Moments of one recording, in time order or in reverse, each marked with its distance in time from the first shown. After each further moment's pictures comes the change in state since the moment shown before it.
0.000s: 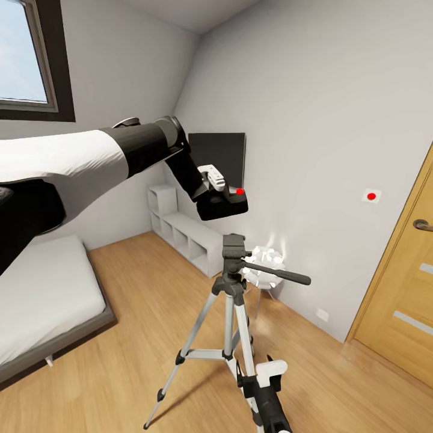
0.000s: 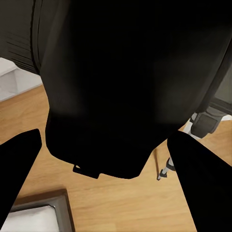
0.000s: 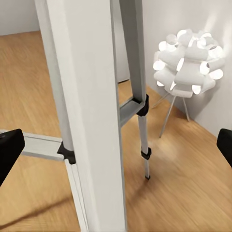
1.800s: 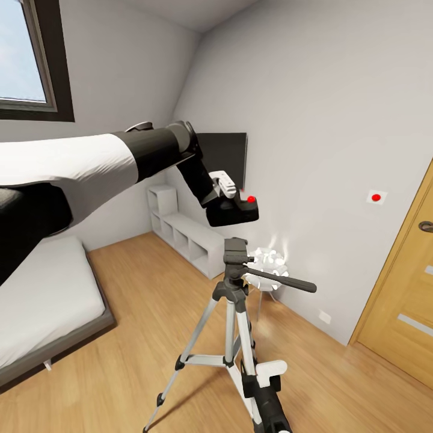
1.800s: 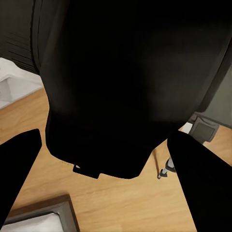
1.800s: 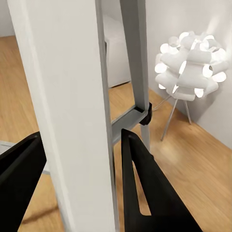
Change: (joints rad) left arm 0.006 -0.034 -0.001 -0.044 0.002 0.000 0.000; right arm 0.000 0.000 0.000 0.000 -0.002 -0.003 0.001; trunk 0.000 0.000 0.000
